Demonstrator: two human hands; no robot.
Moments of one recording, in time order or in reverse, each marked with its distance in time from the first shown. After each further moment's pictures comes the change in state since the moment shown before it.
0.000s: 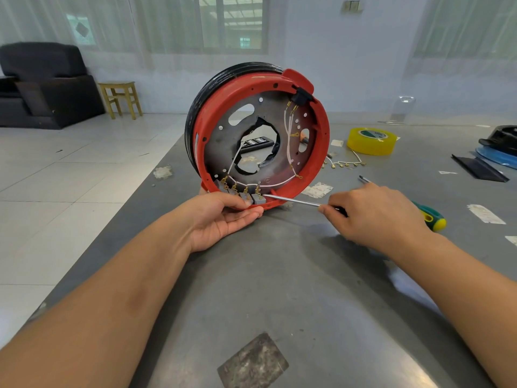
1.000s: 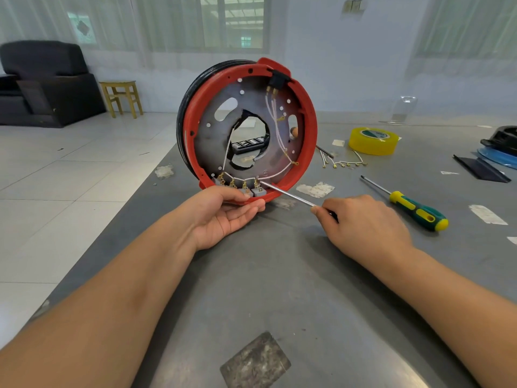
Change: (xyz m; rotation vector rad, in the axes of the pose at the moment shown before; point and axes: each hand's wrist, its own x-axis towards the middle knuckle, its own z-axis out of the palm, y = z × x) left_hand 0.001 0.002 0.001 -0.047 -0.004 0.004; right_hand -0.009 -0.027 0.015 0.111 0.049 0.136
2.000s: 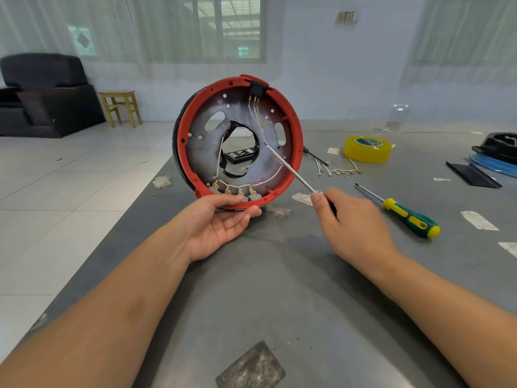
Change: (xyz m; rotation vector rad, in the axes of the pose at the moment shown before) left_hand -0.004 0.001 -0.003 -0.063 -0.069 0.014; right_hand 0.004 -0.004 0.001 0.382 0.211 0.099
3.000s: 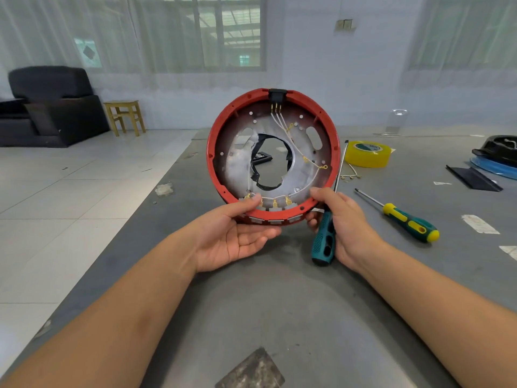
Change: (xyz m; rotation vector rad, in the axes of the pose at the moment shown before) left_hand -0.012 -0.006 0.020 0.157 -0.183 -0.140; right_hand 0.021 -0.008 0.015 1.419 -0.143 0.602
